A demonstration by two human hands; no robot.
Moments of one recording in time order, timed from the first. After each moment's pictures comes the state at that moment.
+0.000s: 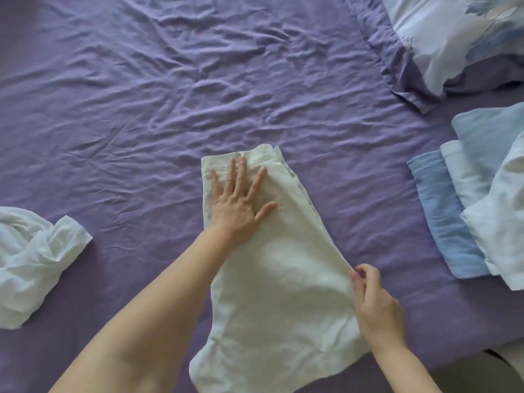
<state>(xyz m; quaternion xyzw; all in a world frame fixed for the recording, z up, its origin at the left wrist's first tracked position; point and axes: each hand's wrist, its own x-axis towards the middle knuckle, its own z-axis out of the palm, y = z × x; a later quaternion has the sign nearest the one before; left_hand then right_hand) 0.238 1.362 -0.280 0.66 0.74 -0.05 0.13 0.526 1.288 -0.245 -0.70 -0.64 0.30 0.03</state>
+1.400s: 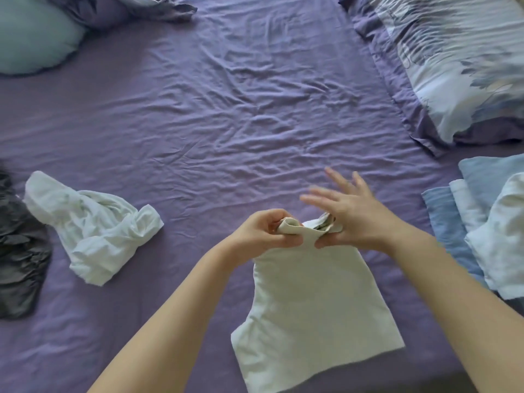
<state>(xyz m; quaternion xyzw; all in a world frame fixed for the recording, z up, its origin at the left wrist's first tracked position) 0.224 1.285 -0.110 0.37 0.58 0.34 0.64 0.414 1.407 -0.110 -0.28 -0.93 0.22 -0.09</state>
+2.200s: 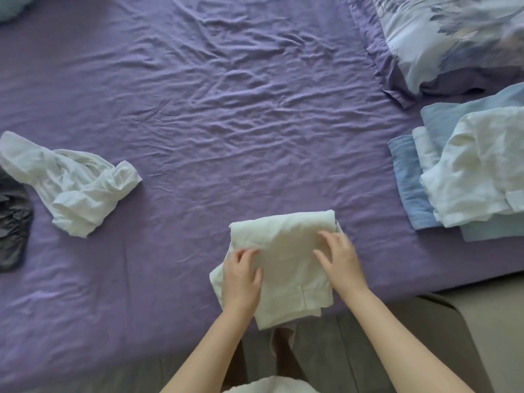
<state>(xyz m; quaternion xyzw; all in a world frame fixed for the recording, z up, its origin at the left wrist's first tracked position) 0.350 1.123 -0.194 0.38 0.85 0.19 0.30 0.528 1.236 -0.200 -0.57 -0.73 0.38 0.04</state>
